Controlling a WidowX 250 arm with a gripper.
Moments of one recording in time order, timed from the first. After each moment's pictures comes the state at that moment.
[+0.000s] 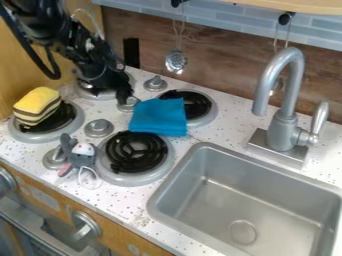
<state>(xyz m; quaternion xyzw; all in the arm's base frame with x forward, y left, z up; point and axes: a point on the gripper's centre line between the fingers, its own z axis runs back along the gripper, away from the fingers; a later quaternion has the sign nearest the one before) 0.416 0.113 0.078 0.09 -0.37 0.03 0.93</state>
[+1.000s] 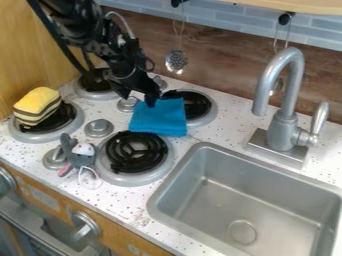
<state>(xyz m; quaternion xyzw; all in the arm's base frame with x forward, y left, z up) 0.445 0.066 0.070 0.04 -0.34 -0.01 0.94</state>
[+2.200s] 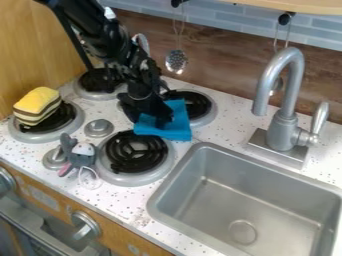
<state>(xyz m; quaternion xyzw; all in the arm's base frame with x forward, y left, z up) 0.436 0.040 0.030 0.05 -0.27 0.00 0.96</state>
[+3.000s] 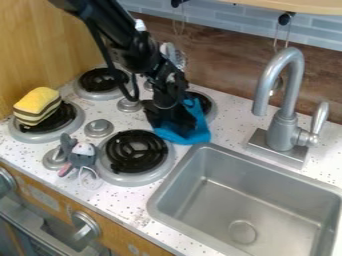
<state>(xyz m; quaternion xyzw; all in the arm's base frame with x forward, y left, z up) 0.446 -0.009 0.018 0.05 -0.28 -0.03 0.96</state>
